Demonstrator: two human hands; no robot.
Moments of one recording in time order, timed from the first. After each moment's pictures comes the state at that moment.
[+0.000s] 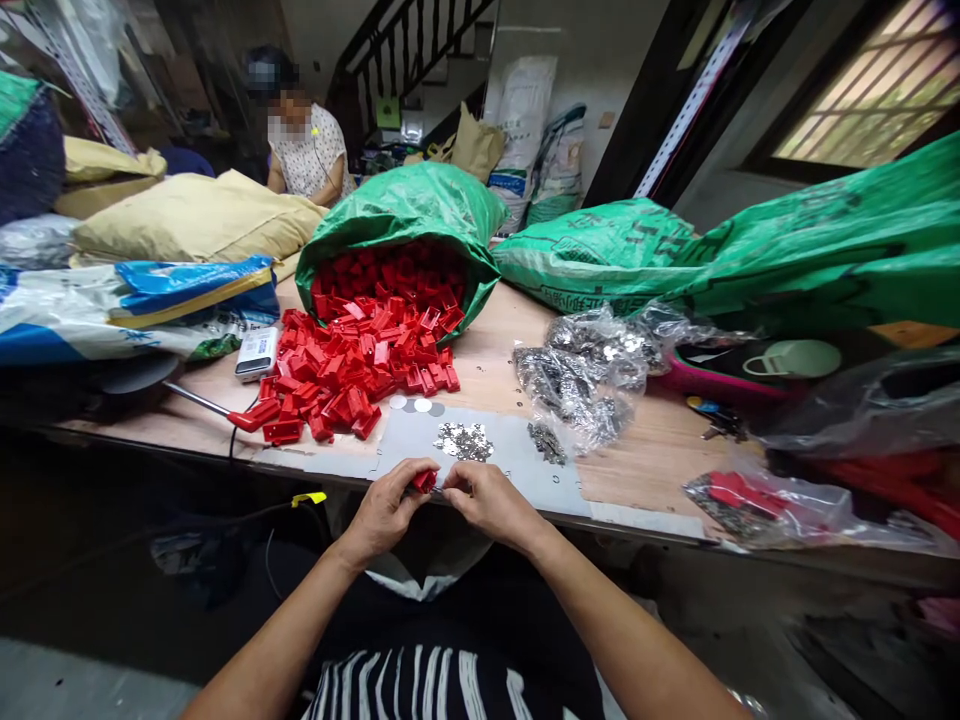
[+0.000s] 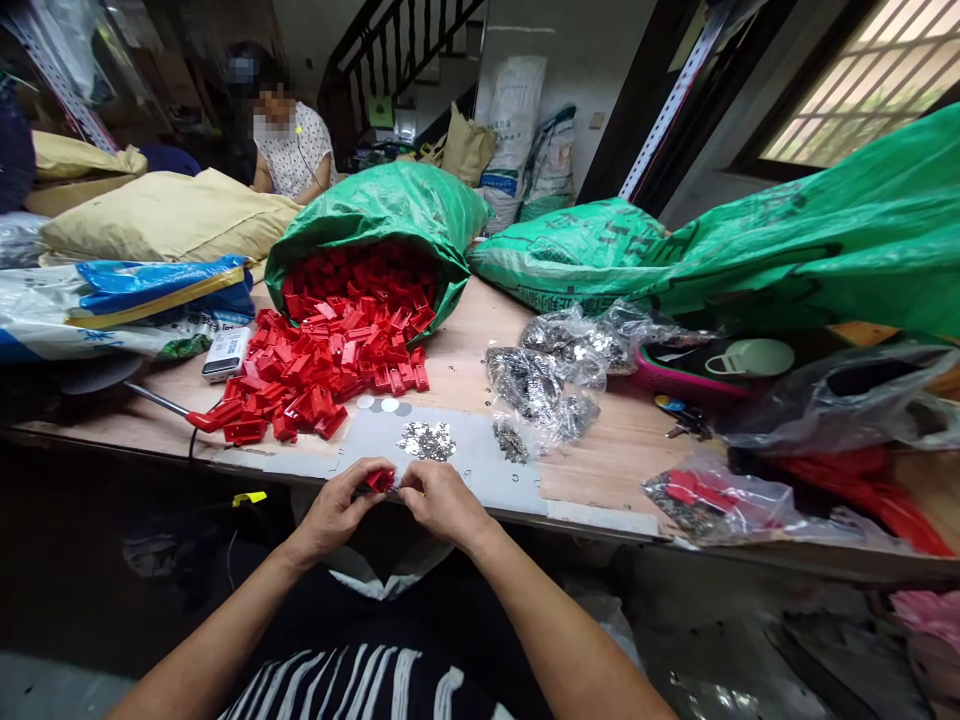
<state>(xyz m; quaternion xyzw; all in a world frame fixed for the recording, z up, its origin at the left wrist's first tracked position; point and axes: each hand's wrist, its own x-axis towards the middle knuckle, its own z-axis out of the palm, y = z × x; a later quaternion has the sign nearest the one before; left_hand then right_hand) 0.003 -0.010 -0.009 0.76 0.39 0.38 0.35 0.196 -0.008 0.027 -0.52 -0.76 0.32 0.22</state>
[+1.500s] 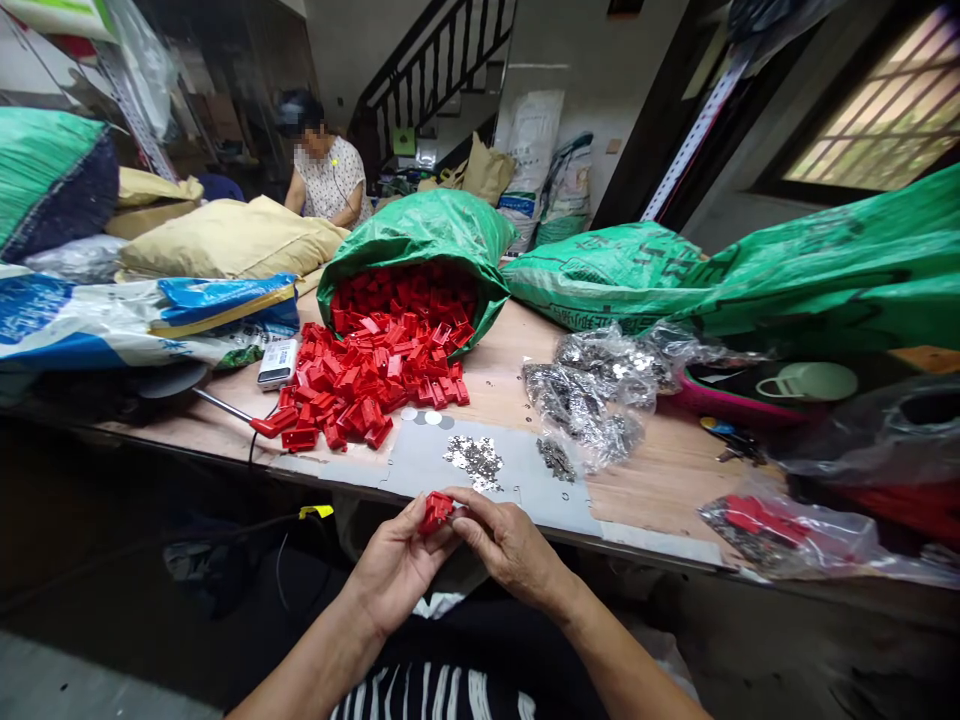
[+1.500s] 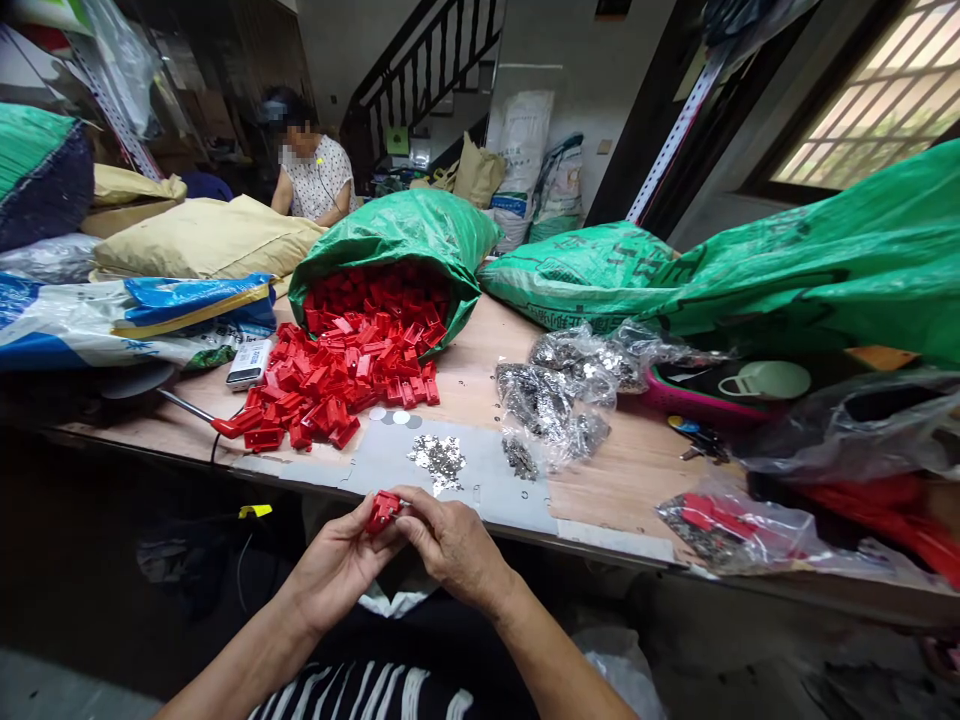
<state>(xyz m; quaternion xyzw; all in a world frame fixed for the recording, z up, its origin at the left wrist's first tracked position) 0.031 -0.051 0.029 0.02 0.25 0.50 0.83 0.199 -0.043 0.055 -0.45 -0.79 0.33 0.24</state>
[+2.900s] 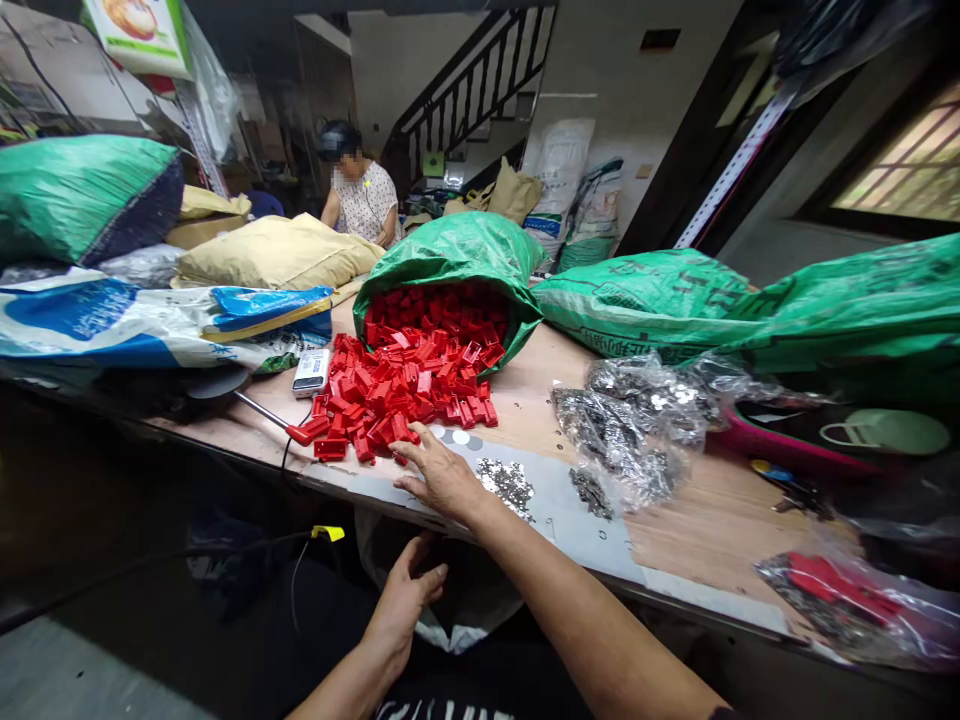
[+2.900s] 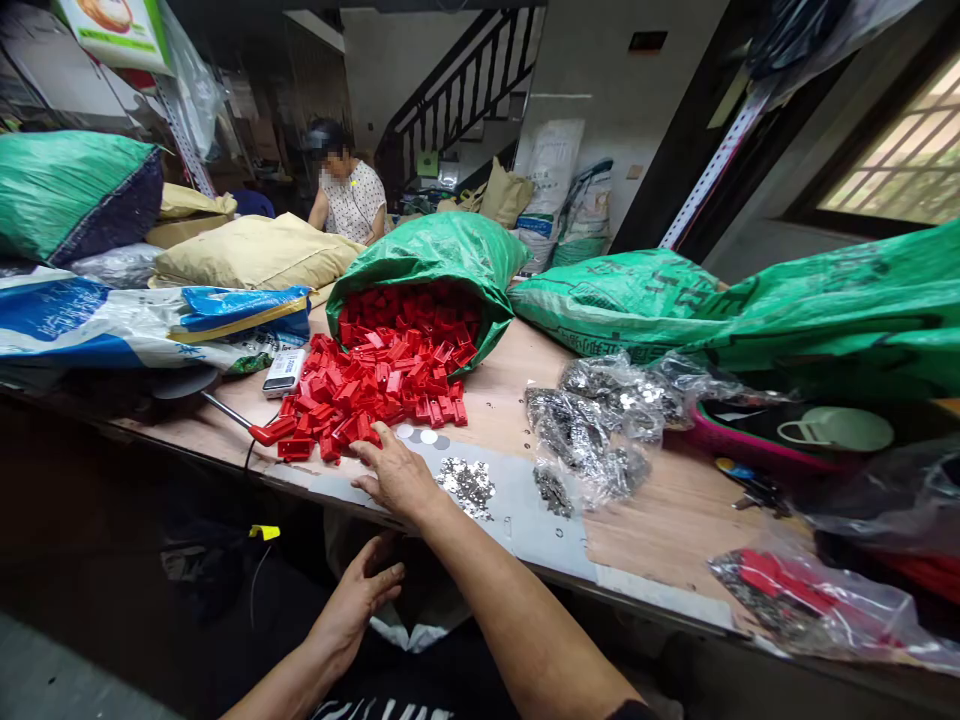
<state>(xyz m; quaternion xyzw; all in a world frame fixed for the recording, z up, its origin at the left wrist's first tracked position) 0.012 -0.064 -0.045 0.21 0.52 0.49 0.67 0.098 0.058 0.044 -0.39 -0.88 0.17 0.18</state>
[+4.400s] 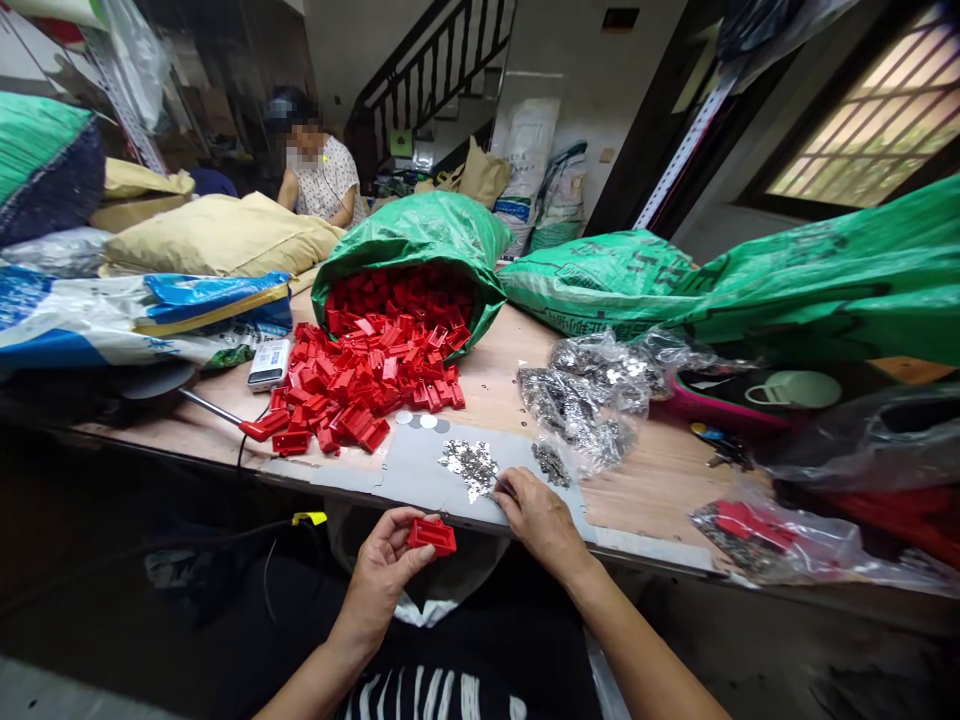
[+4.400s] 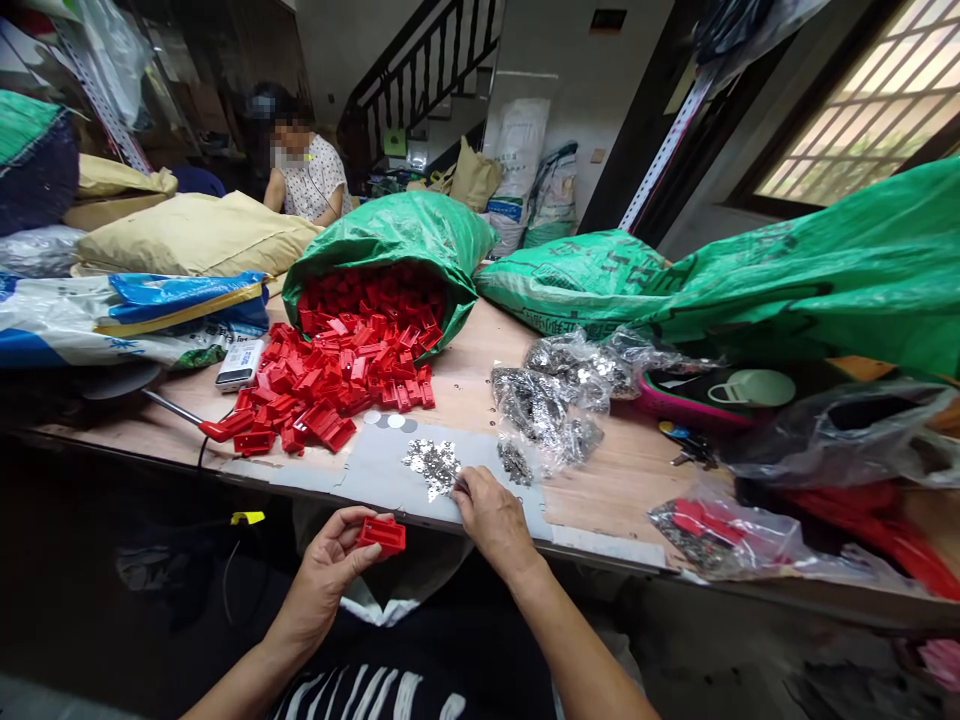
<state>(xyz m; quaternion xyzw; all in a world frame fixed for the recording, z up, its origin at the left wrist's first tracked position) 0.023 -0.068 -0.006 0.33 0.39 0.54 0.67 0.246 -0.011 0.020 -0.61 -0.76 0.12 0.19</state>
